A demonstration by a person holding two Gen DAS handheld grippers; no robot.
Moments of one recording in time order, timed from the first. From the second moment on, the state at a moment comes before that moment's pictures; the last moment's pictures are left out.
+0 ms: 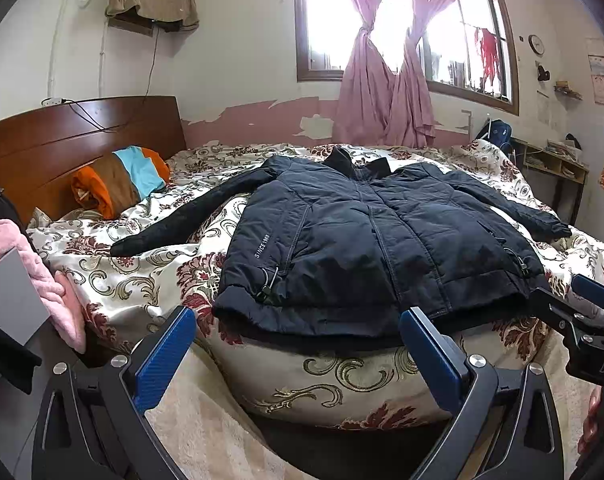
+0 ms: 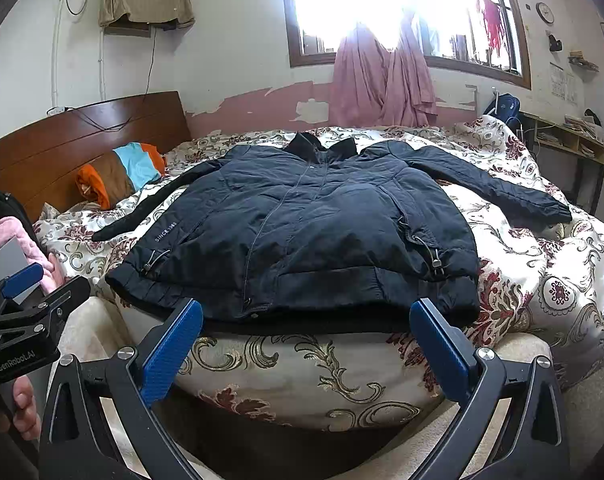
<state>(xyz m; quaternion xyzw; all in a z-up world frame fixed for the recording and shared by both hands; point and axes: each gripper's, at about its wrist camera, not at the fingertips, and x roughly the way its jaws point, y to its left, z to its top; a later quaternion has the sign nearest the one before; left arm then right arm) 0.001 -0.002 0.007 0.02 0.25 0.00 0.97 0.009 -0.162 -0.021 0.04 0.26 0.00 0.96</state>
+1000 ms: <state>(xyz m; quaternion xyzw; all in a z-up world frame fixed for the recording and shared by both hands) 0.000 -0.003 0.009 0.02 0.24 0.00 0.97 0.009 -0.162 -0.021 0.04 0.26 0.00 0.96</state>
